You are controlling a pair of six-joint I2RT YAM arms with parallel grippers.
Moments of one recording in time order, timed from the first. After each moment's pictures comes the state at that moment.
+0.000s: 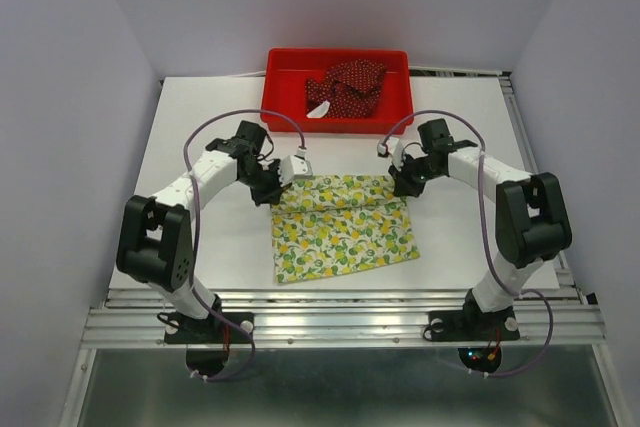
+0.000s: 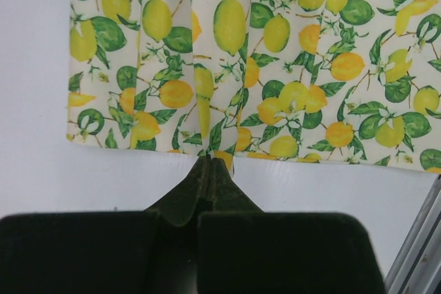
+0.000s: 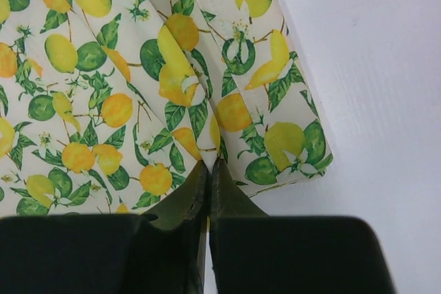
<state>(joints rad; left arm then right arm) -0.32 1.56 1.13 -0.80 0.50 0.96 0.23 1.72 1.12 -0.54 -0.51 -0.78</state>
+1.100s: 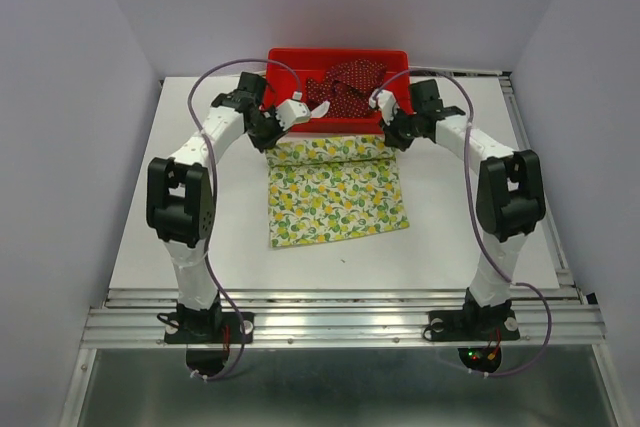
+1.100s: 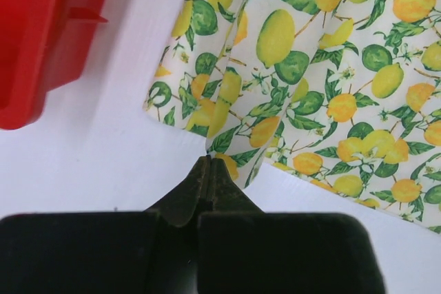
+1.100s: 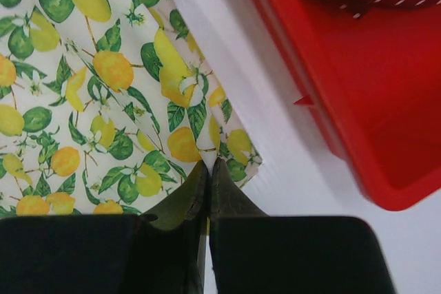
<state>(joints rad) -0.26 1.93 1.60 -0.75 0.31 0.82 0.24 1.96 1.49 -0.44 -0.38 -0.67</state>
